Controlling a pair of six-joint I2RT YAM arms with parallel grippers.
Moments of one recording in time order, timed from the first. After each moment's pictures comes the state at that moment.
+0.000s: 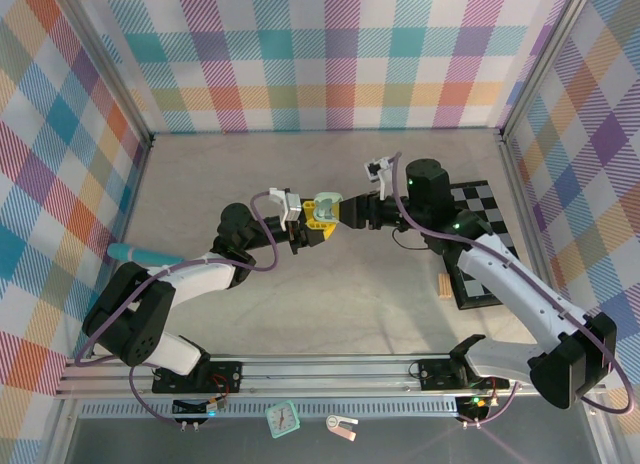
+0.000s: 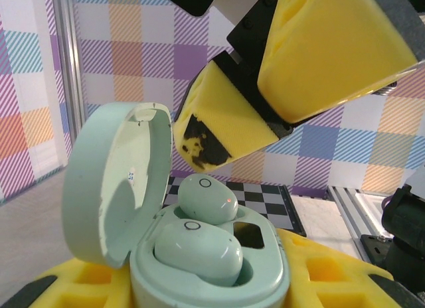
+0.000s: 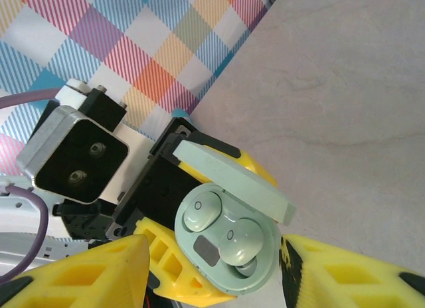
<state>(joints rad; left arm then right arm) -0.53 1.46 0.64 1.02 0.83 -0.17 0.57 1.19 1.09 -0.30 -0.58 0.47</state>
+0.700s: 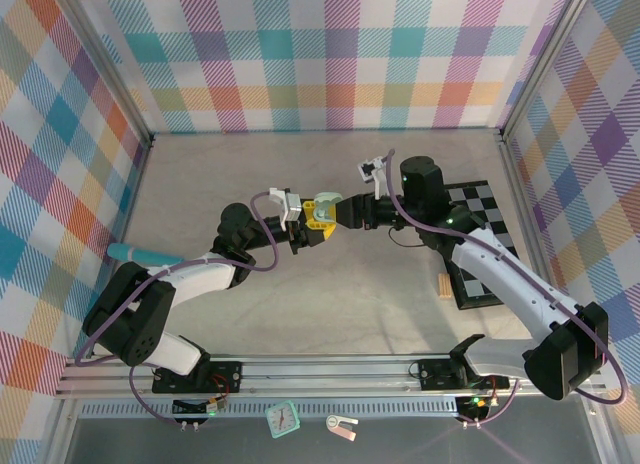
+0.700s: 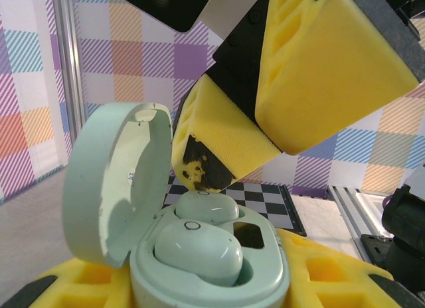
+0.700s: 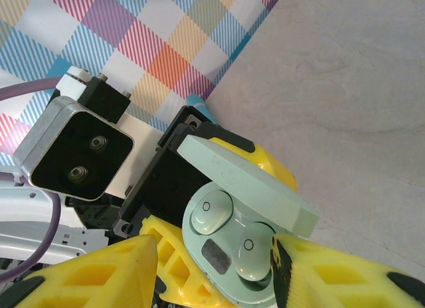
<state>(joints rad) -0.53 1.47 0.64 1.02 0.83 -0.17 0.58 1.24 1.10 -0.29 -0.66 0.49</state>
